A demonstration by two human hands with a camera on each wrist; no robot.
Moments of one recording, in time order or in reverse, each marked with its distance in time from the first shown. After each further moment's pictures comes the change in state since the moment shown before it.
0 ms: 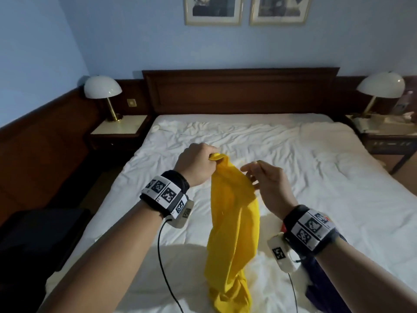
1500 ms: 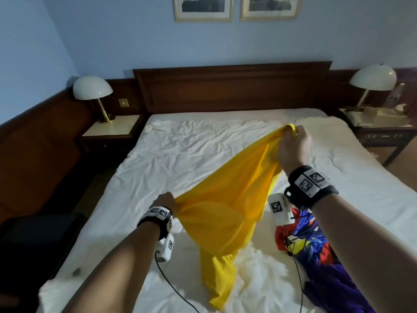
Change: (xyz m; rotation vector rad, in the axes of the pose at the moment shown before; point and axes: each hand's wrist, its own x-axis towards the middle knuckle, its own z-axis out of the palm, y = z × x) left_hand -0.028 -0.167 0.095 0.452 -0.304 -0.777; right_hand 0.089 0.007 -0.062 -0.252 0.569 0.219
